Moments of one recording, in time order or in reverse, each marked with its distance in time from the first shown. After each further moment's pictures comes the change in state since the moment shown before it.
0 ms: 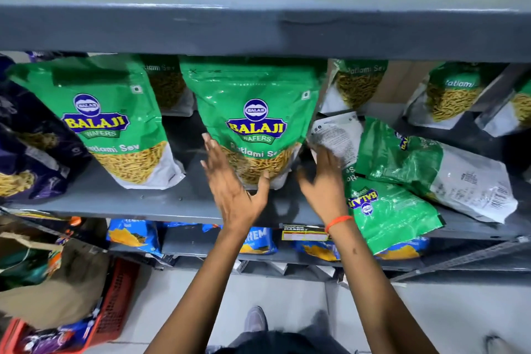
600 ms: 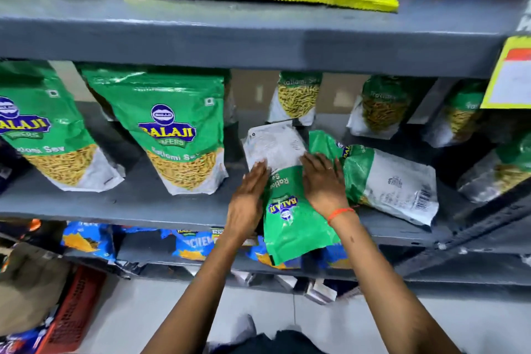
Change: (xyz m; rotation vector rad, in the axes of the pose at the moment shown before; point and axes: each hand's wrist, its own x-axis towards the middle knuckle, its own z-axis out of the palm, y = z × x) left_hand -0.057 0.074 0.111 0.054 -0.622 0.110; right_hand 0.026 0.131 -0.101 -0.523 -0.364 -0.069
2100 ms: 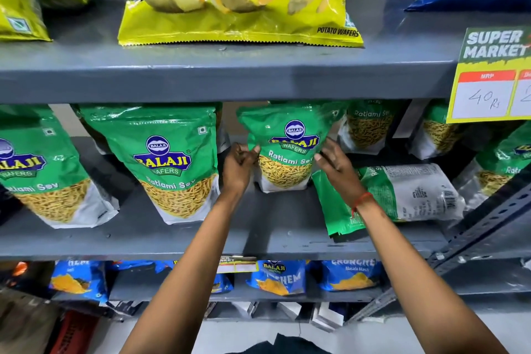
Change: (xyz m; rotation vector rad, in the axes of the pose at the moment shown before) left_hand 0.105 0.011 -0.041 -0.743 0.243 -0.360; right_hand 0.039 0.045 -0.033 1.200 0.066 0.080
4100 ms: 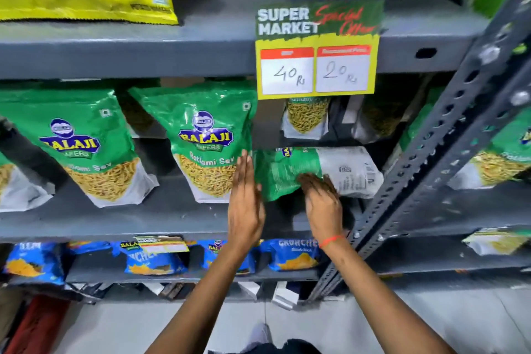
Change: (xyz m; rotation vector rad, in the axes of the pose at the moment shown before) left_hand -0.144 -0.022 0.151 0.546 -0.034 0.552; right_hand -0.105 0.053 -0.103 -0.994 0.345 -0.394
